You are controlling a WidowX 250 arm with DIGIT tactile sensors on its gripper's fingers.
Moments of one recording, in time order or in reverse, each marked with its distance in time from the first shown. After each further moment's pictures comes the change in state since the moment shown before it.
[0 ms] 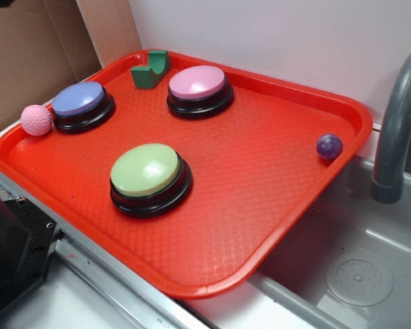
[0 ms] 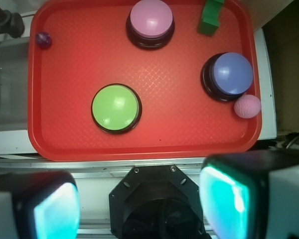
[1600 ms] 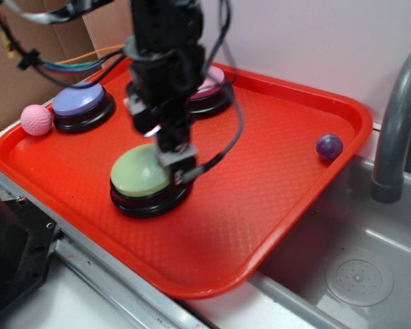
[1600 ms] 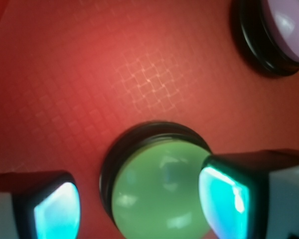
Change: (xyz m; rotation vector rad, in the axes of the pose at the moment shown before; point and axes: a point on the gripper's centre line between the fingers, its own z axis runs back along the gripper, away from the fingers) arm 0.045 -0.067 -0.172 0.177 0.125 -0.342
